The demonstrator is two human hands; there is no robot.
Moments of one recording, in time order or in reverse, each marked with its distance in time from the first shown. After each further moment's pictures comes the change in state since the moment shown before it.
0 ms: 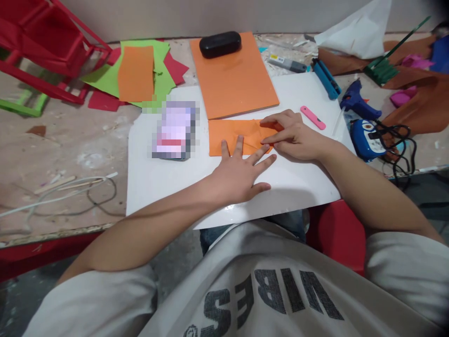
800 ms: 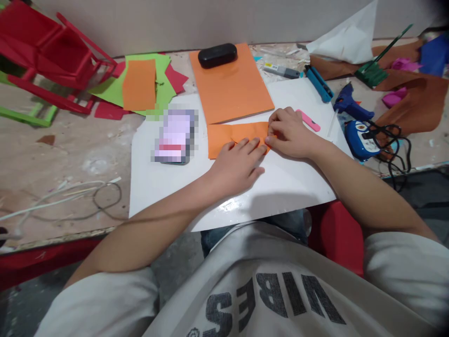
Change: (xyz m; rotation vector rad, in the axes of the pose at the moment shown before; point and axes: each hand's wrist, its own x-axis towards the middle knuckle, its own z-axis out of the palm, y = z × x) left_hand 0.007 -0.006 -0.014 -0.034 0.186 -0.006; right_hand 0.010 0.007 0.009 -0.176 0.099 0.108
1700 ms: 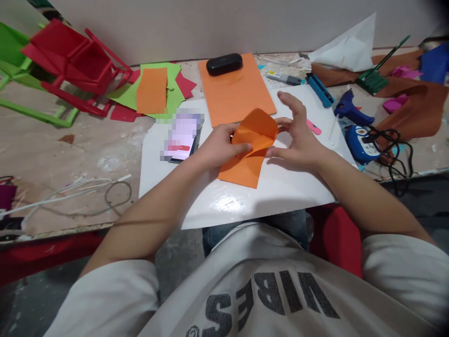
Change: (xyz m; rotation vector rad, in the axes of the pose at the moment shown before) left_hand 0.017 -0.055 -0.010 -0.994 0.239 -0.192; right_hand -0.016 0.002 0.015 0.510 0.327 -0.267
